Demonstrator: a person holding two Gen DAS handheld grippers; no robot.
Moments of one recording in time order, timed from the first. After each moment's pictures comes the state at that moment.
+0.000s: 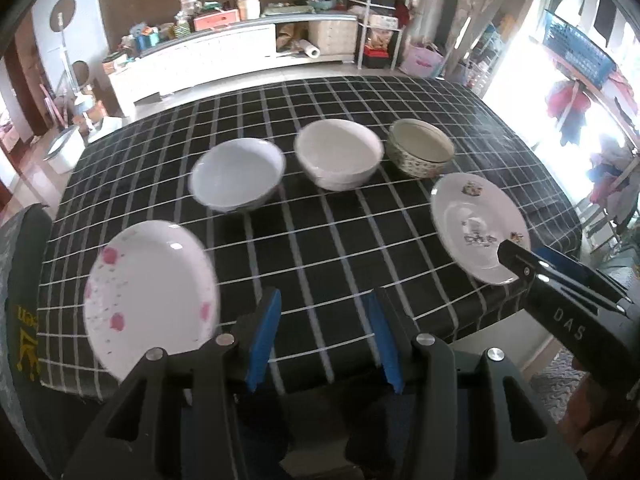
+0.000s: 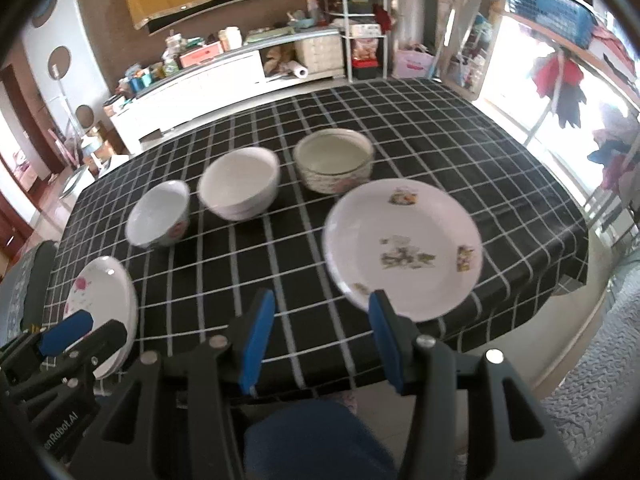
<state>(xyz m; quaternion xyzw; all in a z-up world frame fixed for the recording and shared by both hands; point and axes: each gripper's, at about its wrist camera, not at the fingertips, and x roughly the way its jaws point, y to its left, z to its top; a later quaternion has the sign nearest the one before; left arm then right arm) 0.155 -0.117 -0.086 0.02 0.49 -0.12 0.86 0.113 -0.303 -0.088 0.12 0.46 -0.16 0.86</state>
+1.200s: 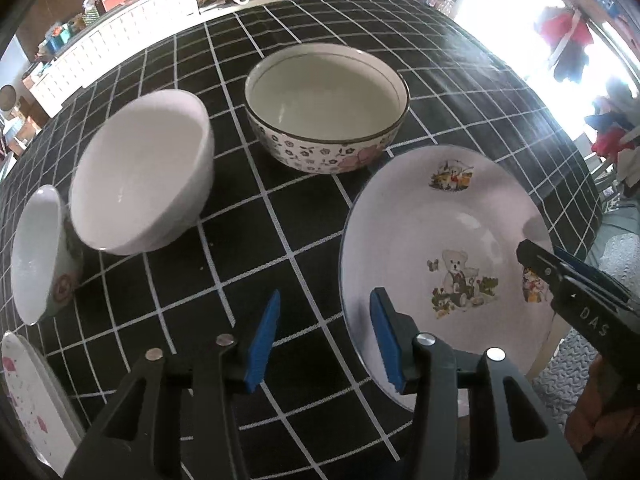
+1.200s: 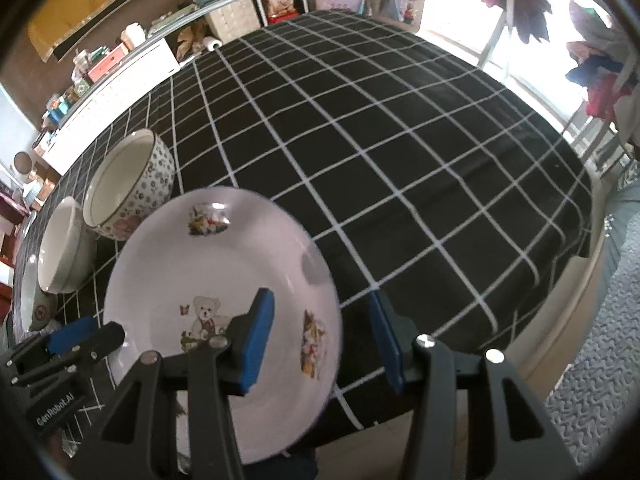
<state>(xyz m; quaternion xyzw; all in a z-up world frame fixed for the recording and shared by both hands) 0.284 -0.276 -0.193 0.08 0.58 -0.19 0.79 0.146 -0.476 -0.176 0.20 0.52 -0.22 0.80</state>
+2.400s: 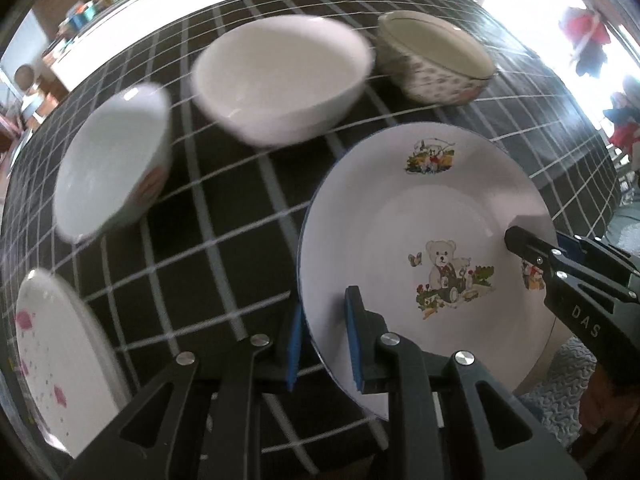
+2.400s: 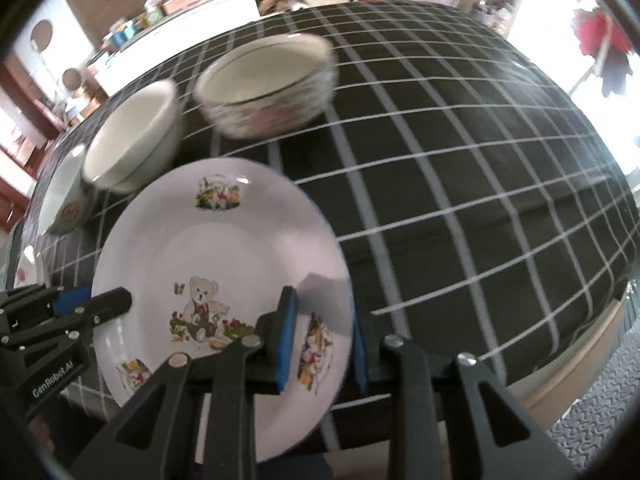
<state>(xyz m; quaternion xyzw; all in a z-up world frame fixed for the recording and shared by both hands) 0.253 -0.170 -0.197 0.08 0.60 -0.14 0.78 0.163 -0.374 -0.192 0.13 0.56 -0.11 0.81</state>
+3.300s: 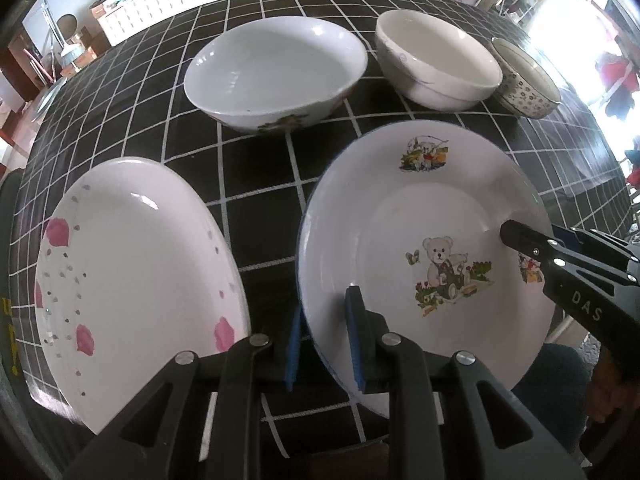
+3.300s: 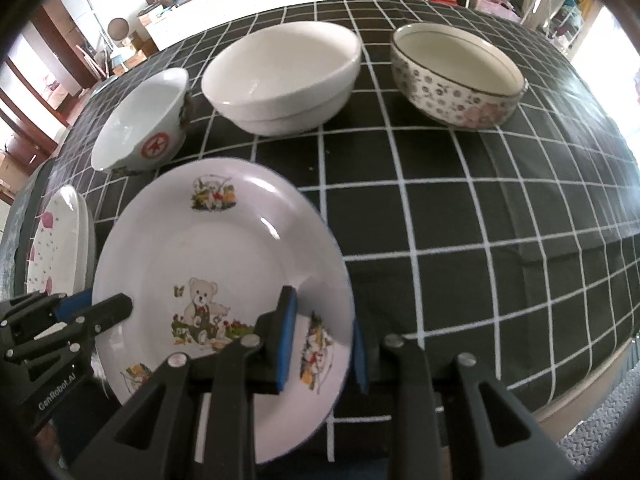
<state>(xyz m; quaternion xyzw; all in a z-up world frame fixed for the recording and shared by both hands) 0.225 -0.055 -0.198 0.03 0.60 -0.09 0.79 0.211 -0.279 -0.204 0.08 0.59 -0.03 0.81</state>
